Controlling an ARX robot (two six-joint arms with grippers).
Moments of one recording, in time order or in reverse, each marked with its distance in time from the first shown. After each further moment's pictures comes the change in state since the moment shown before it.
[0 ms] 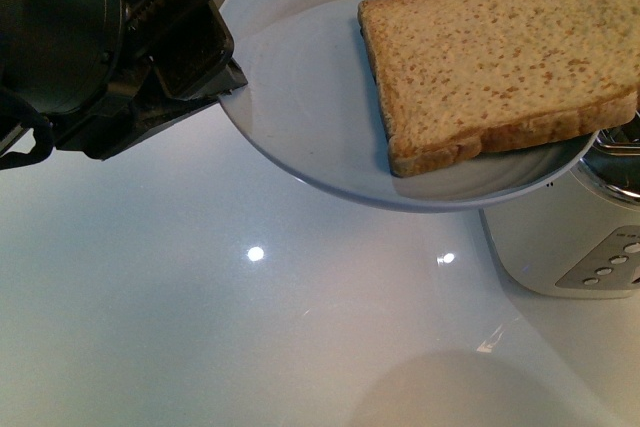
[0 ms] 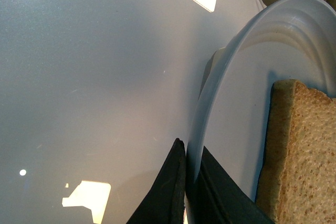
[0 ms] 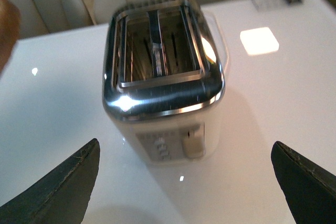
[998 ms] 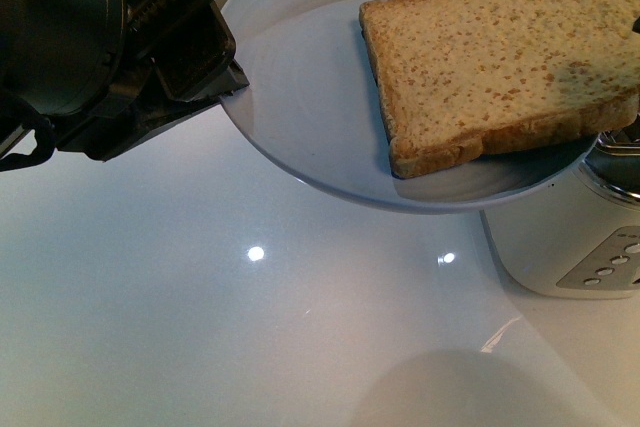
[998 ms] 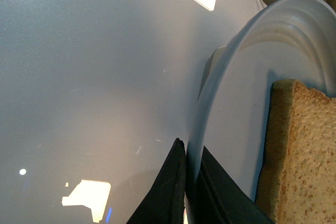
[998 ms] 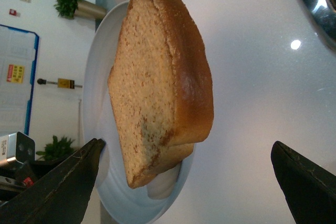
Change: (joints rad) left arm -0.002 0.000 0.000 0.000 0.000 0.000; right arm 0.254 0.769 0.167 0.570 -0.306 0.835
